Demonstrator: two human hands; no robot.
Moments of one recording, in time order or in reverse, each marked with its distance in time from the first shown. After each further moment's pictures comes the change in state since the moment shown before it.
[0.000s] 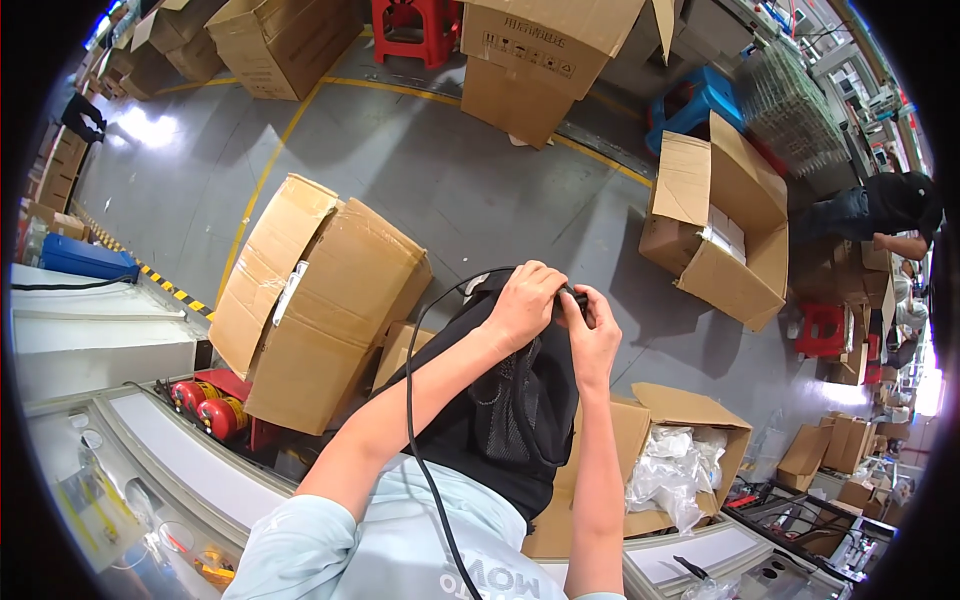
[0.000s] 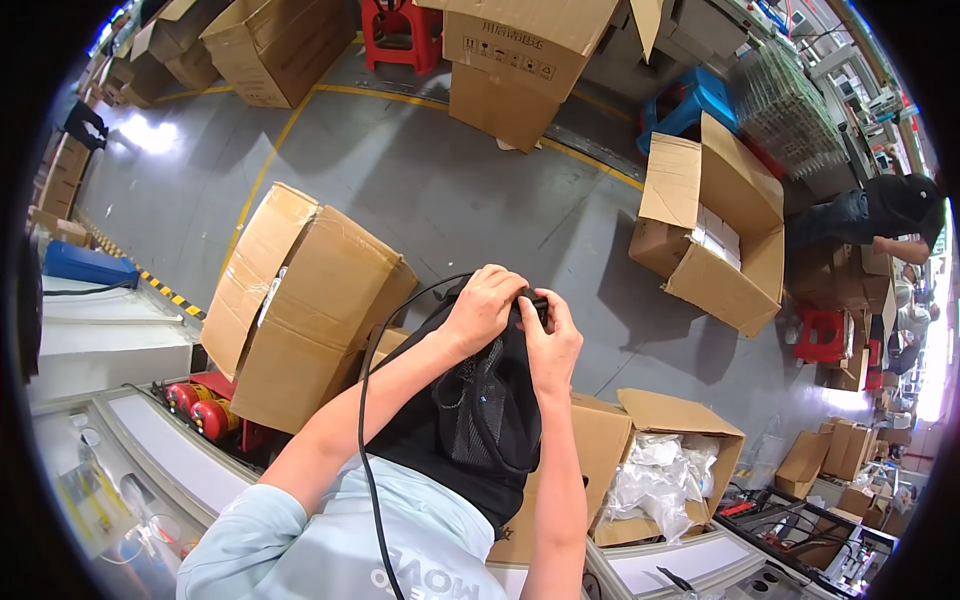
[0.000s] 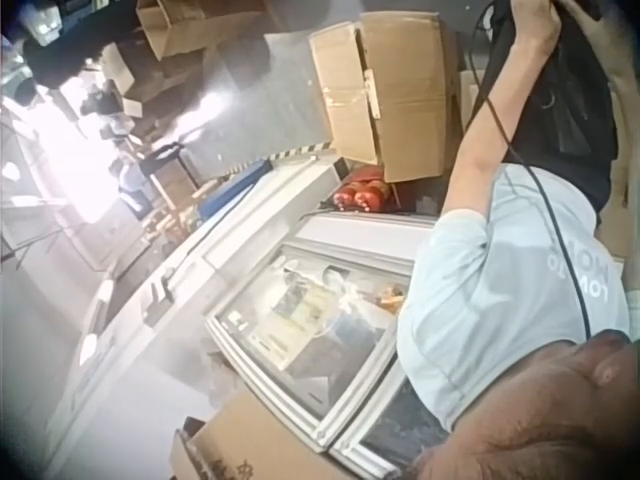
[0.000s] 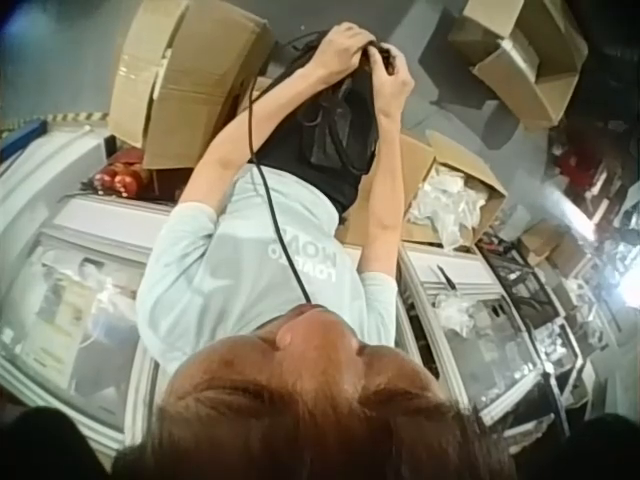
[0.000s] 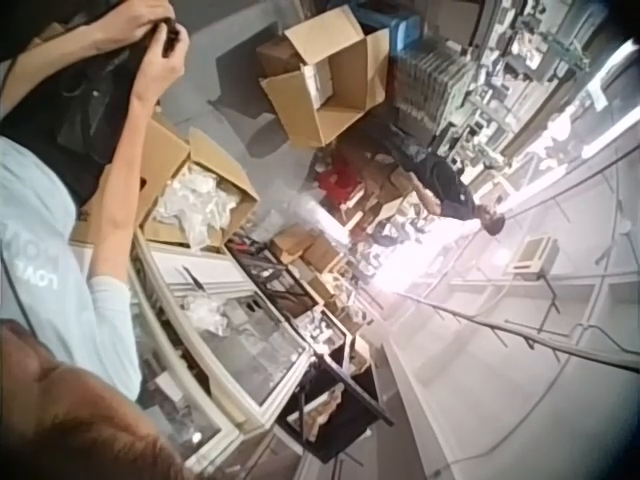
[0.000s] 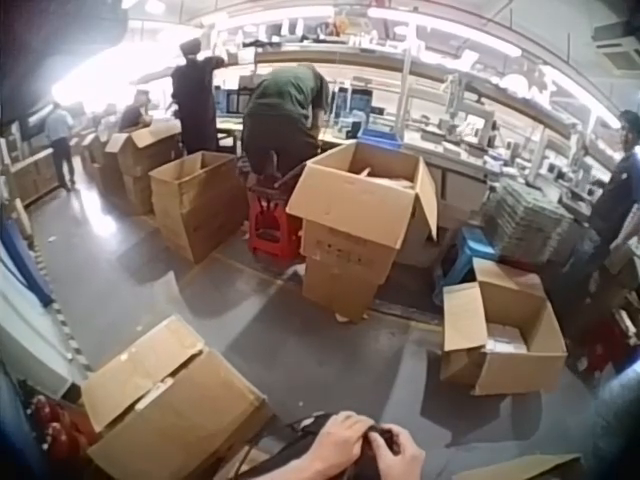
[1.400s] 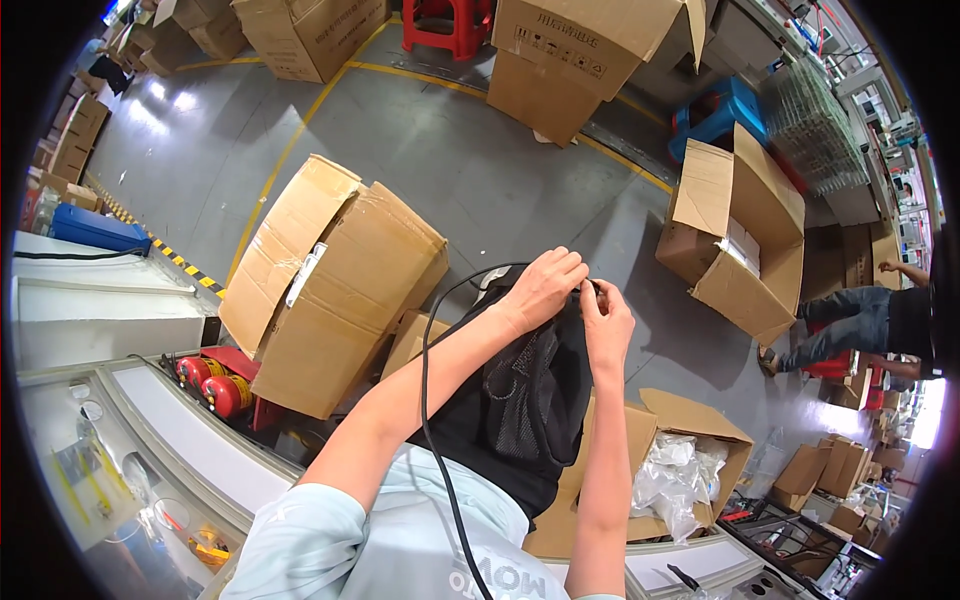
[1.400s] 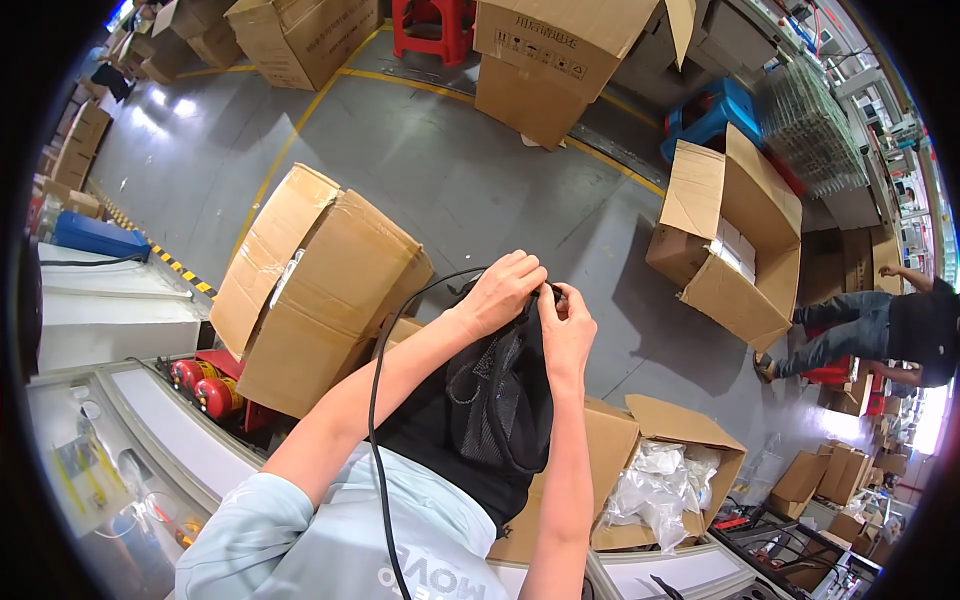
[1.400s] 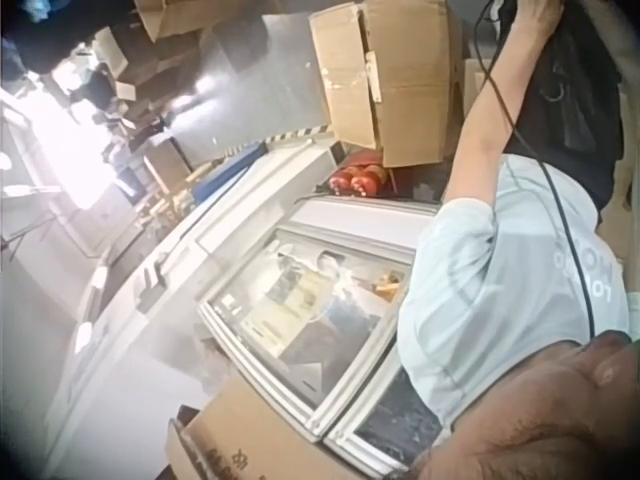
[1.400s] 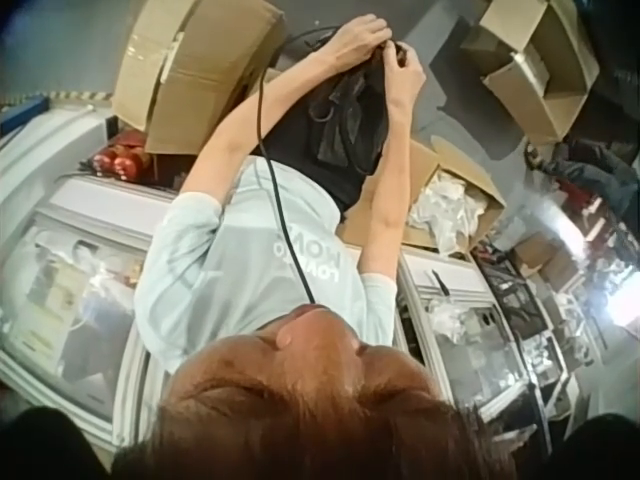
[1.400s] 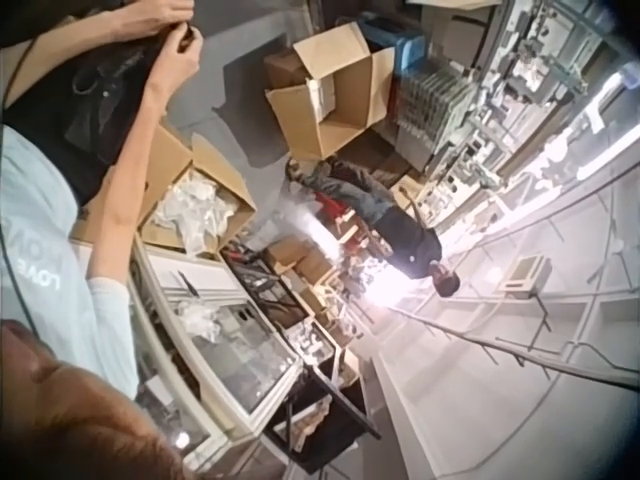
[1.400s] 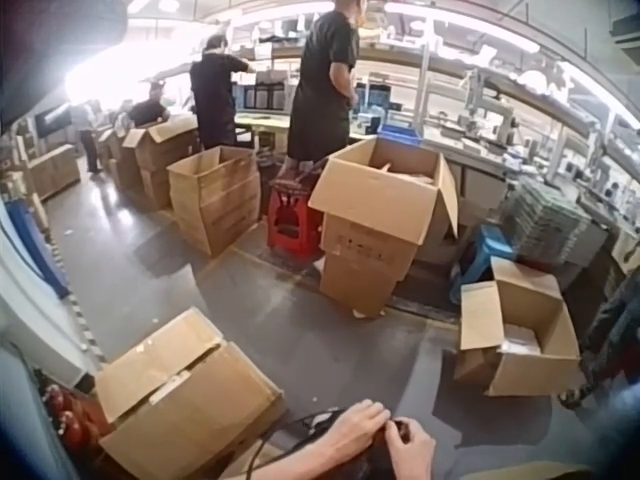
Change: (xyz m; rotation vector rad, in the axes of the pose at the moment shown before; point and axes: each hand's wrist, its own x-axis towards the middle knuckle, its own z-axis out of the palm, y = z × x) left_hand 0.013 -0.020 -0.007 0.151 -0.055 0.222; right_hand 0.014 -0.003 0.009 -0.334 -0.021 0.082
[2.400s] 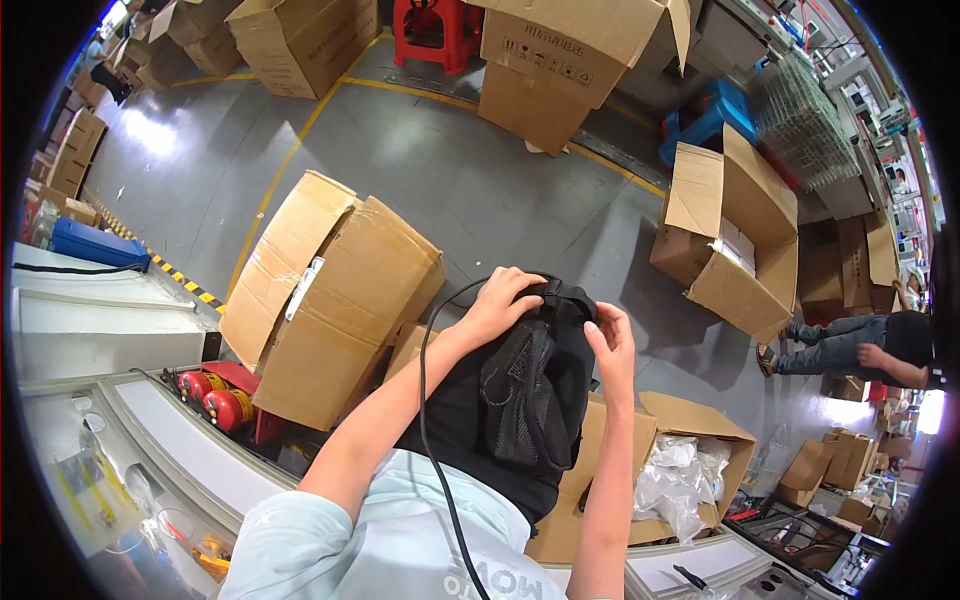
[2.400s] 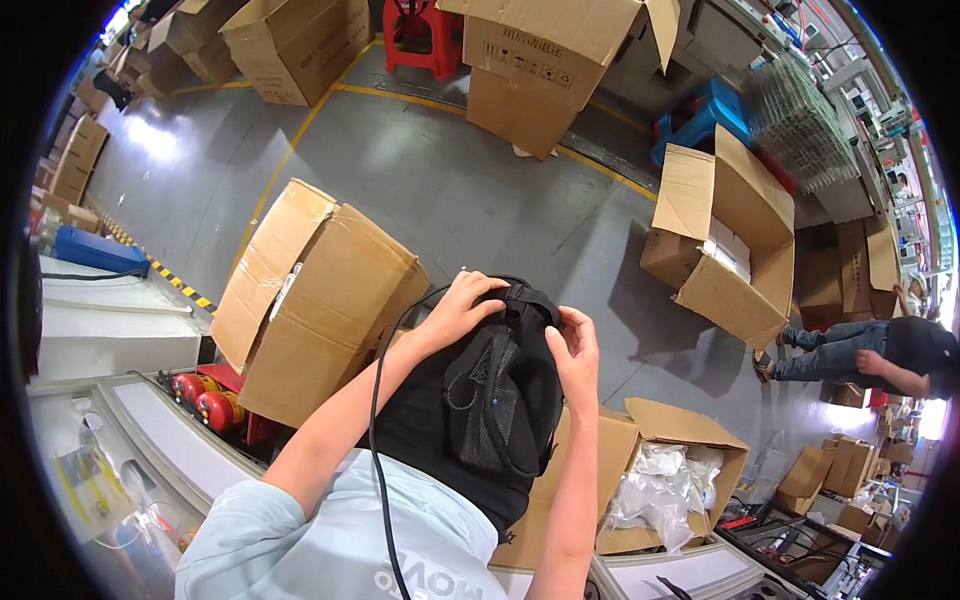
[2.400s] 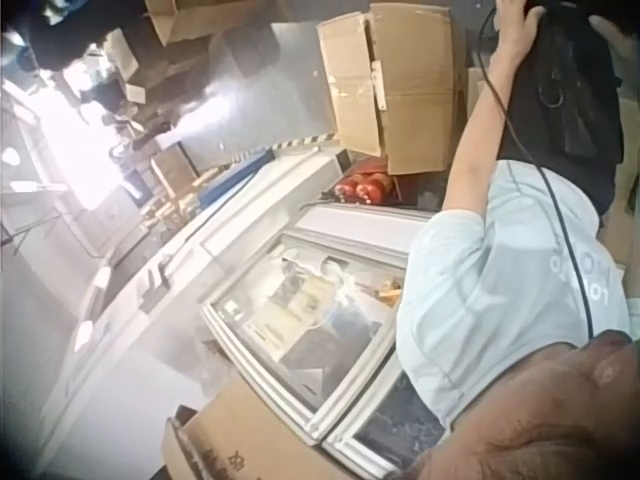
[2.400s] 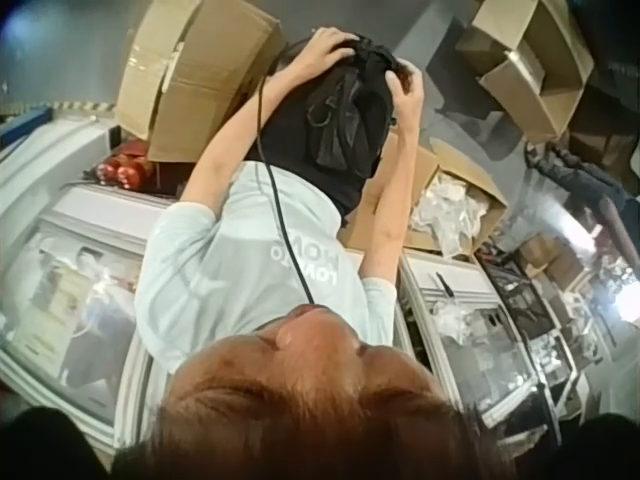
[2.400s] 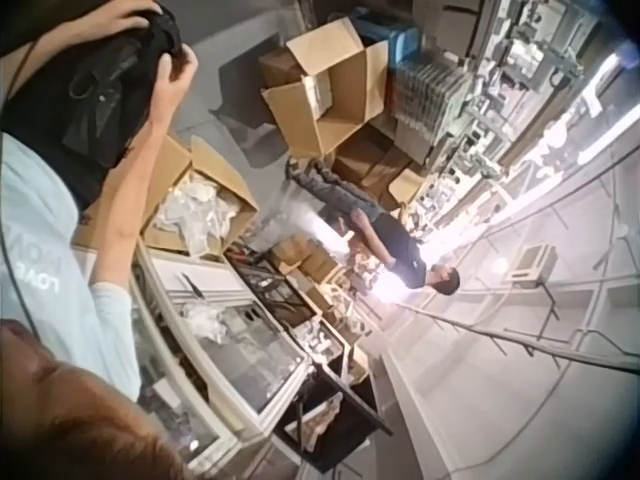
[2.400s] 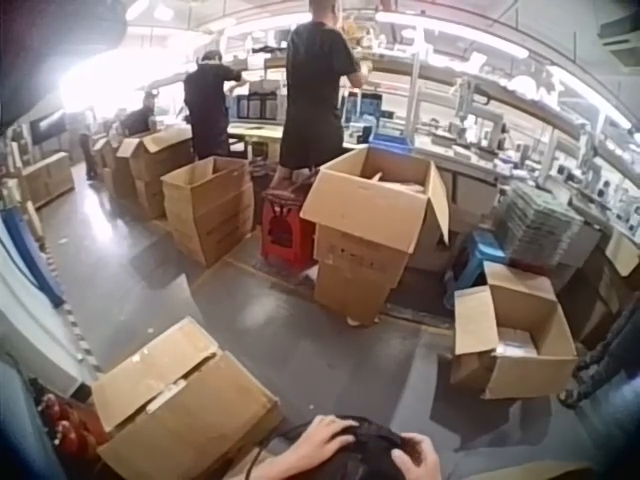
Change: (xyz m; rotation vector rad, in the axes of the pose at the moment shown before) left_hand -0.047 -0.016 -0.027 -0.331 -0.214 -0.481; right_hand -0.016 0.042 -0.033 0.445 -0.227 -0.048
